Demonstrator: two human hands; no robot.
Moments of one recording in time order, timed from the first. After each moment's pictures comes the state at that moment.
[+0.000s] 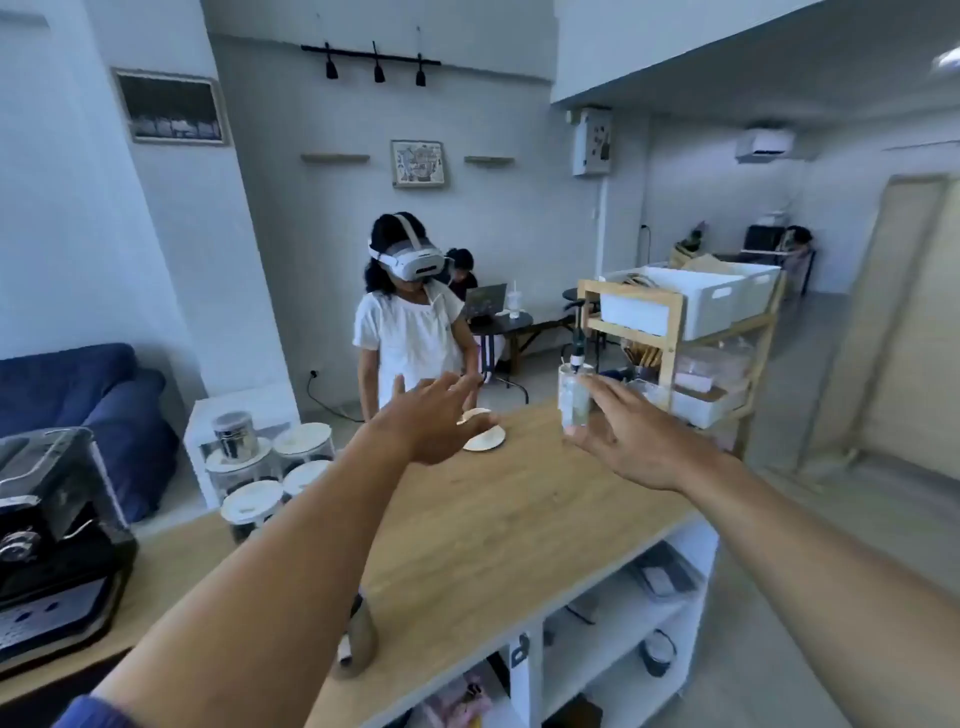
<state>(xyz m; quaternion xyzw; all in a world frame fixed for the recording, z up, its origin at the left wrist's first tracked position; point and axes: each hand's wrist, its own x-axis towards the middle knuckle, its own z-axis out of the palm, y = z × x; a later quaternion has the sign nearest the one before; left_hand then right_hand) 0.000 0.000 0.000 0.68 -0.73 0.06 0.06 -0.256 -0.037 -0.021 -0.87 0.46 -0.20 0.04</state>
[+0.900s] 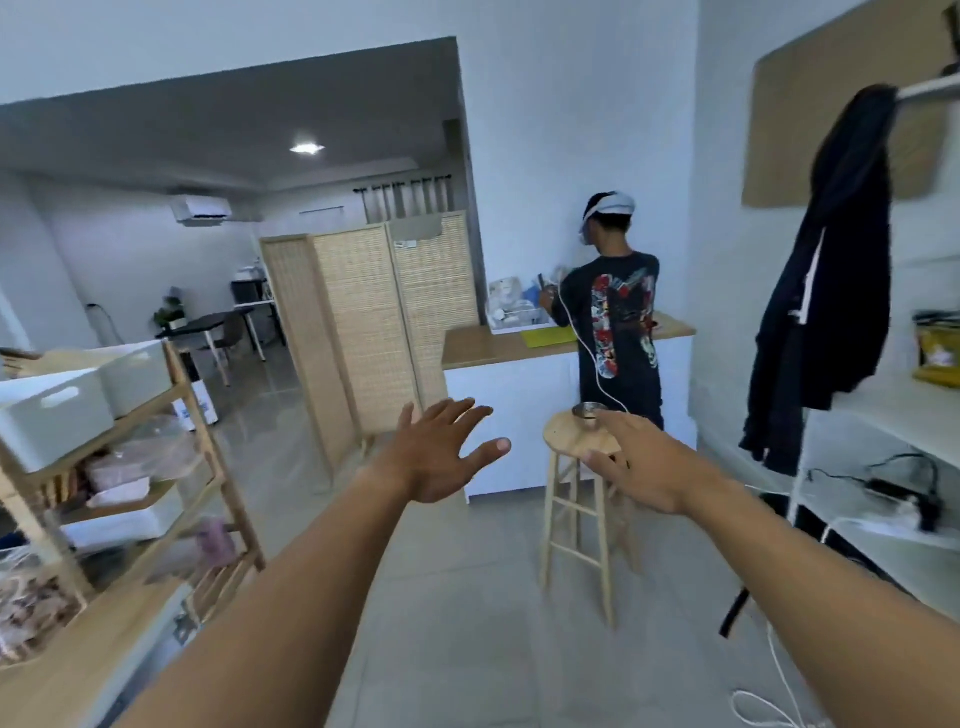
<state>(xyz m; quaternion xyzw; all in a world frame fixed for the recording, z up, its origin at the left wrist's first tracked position) -0.707 0.032 -0.021 0.18 -0.98 0.00 0.06 -0.881 0.240 -0.060 -0.47 0.85 -0.26 0.00</state>
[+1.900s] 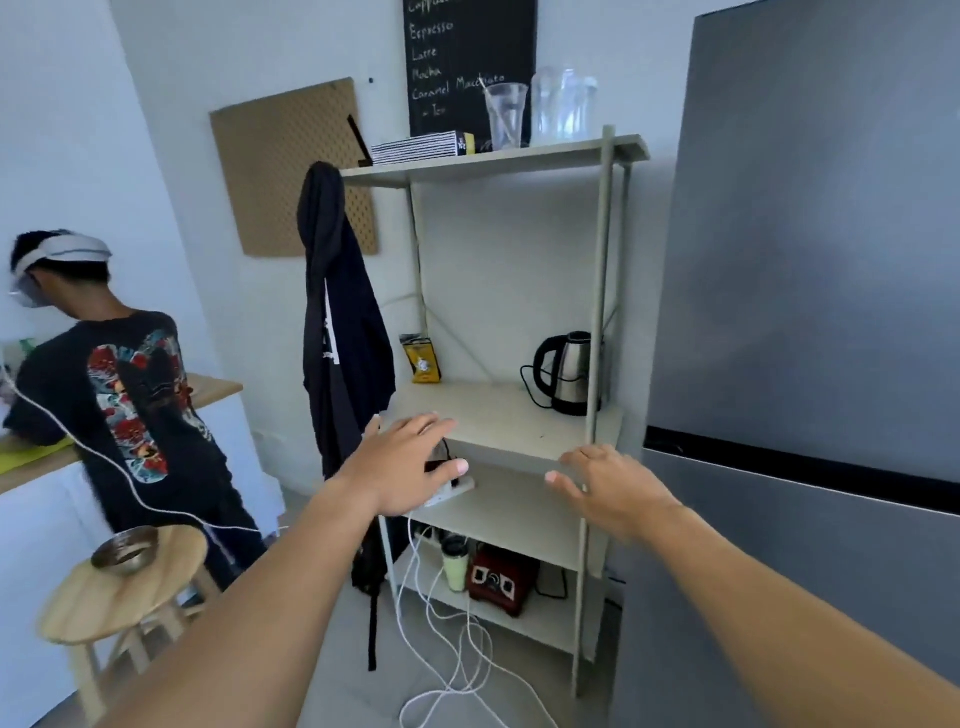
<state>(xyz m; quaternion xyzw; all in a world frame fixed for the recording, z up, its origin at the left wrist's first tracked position) -1.026 0.261 -0.033 -0.33 -0.94 -0.04 0.06 -0.927 0.513 -0.066 0.03 0.99 -0.10 -0.07</state>
